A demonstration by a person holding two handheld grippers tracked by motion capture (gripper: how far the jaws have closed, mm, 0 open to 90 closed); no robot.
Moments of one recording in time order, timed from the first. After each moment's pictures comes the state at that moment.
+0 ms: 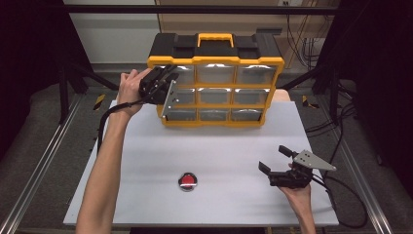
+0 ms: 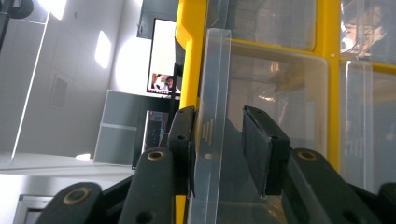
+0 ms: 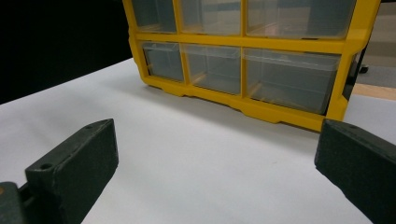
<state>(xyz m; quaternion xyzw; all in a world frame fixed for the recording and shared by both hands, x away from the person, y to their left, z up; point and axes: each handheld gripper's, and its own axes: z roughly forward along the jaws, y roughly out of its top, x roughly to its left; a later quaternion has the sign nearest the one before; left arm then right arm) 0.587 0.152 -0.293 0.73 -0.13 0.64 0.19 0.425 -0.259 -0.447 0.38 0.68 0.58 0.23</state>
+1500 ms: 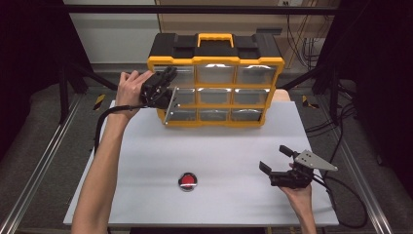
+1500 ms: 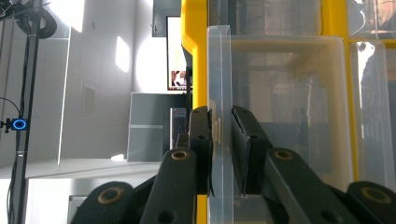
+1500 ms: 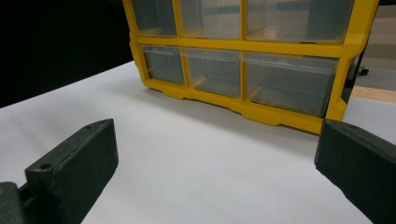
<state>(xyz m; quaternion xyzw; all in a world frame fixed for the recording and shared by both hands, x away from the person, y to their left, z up) 0.573 0.148 -0.295 0.70 -0.16 0.68 0.14 0.425 -0.260 -0.445 0.38 0.68 0.59 0.23</state>
